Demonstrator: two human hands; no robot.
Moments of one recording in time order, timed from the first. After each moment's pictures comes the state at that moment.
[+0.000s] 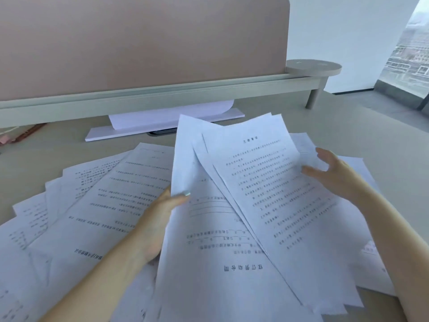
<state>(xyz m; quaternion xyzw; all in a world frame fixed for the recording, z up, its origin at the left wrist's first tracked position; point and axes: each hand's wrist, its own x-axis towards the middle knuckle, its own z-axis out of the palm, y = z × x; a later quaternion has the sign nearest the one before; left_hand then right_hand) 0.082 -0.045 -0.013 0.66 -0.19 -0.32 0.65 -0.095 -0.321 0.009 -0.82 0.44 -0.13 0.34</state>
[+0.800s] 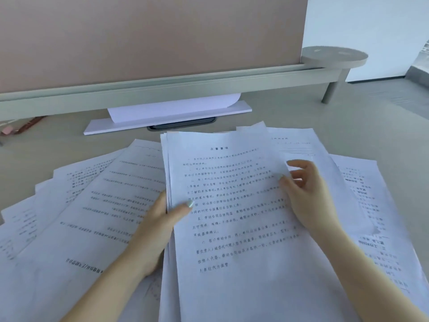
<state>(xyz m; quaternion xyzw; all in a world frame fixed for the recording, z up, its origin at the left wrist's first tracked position) 0.063 -0.051 -0.011 0.71 -0.14 -0.28 0.63 -0.062 -0.261 -0.002 -0.73 0.36 -0.27 0.51</state>
